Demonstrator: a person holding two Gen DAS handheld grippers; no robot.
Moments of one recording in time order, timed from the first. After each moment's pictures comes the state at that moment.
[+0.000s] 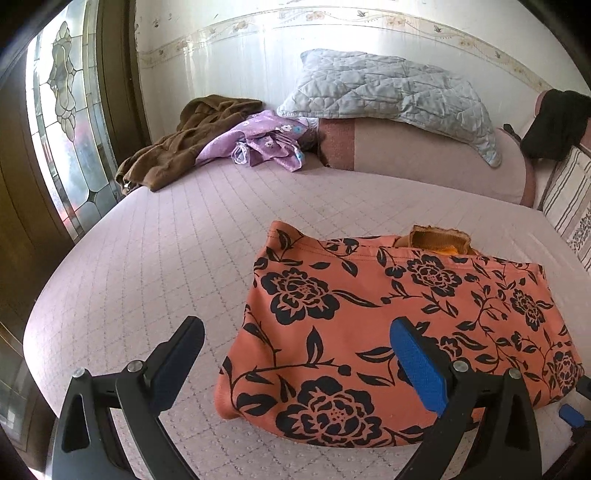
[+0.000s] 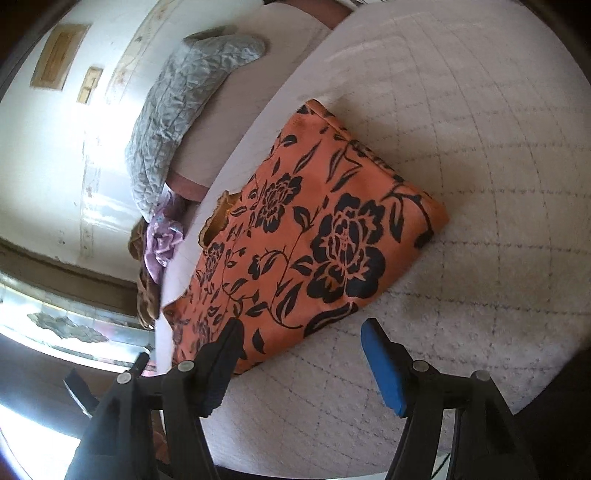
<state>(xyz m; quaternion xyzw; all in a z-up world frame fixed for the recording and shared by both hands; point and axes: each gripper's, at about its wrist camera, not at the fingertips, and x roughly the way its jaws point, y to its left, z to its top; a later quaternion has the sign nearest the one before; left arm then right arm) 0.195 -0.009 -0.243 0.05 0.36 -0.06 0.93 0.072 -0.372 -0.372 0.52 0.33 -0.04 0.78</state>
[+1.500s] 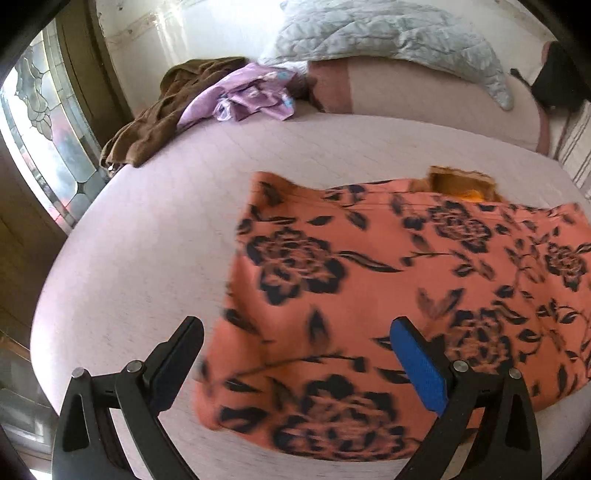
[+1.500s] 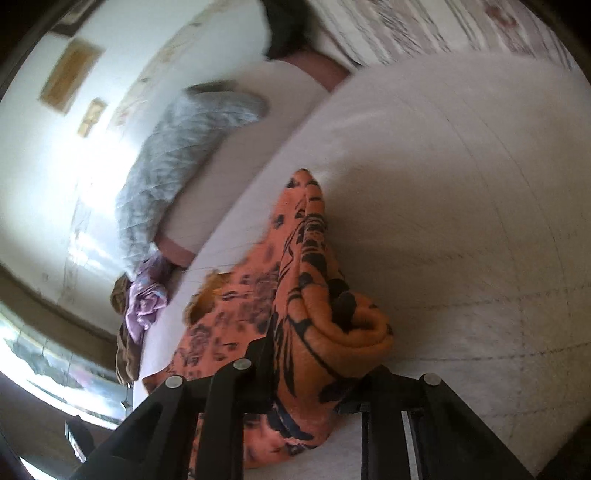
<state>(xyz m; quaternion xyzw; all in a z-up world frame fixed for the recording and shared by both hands) 0.238 -0.022 -0.281 0.11 0.44 -0.05 0.89 0.112 -0.377 -0.336 0.44 0.24 -0.13 0.85</state>
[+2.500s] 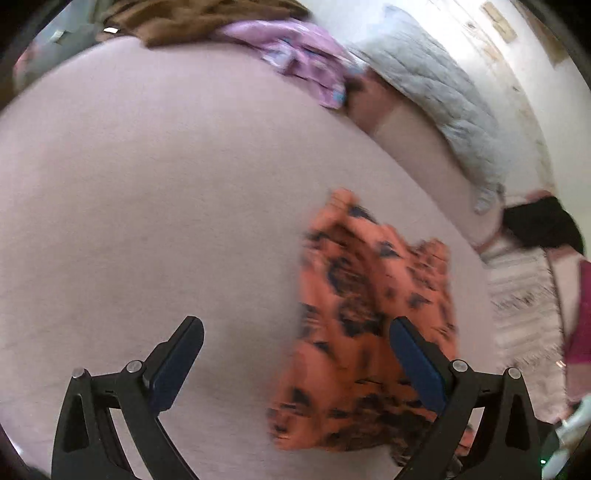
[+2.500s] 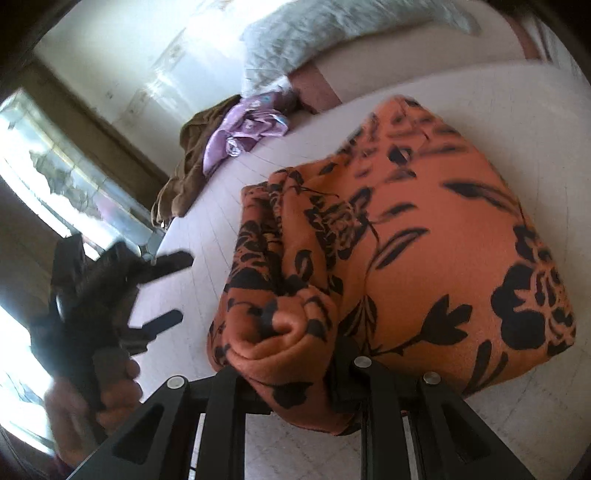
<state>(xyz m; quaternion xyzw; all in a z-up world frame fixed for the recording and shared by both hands) 0.332 0.122 -0.286 -0.20 0.52 -0.20 0.80 0.202 -0.100 -0.333 0.27 0.37 0.06 0.89</state>
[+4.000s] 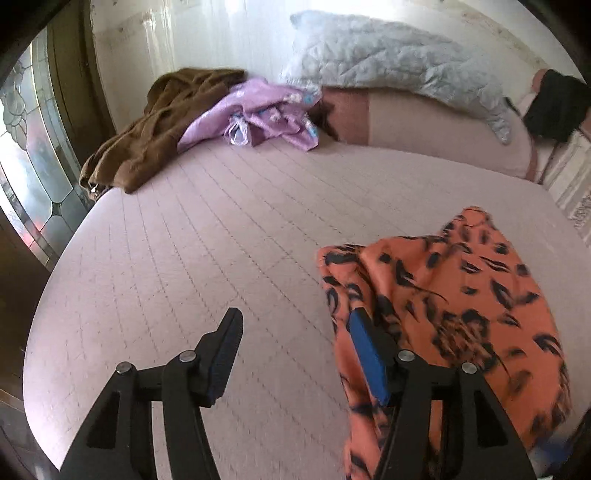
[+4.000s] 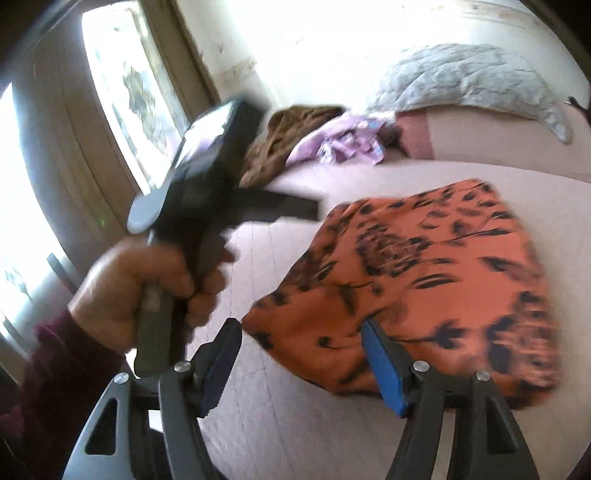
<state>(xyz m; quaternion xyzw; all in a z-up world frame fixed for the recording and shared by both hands) 0.310 0.096 -0.255 0.08 0.41 -0.13 0.90 0.136 -0.077 -0.281 0.13 0.29 0.14 0.94</state>
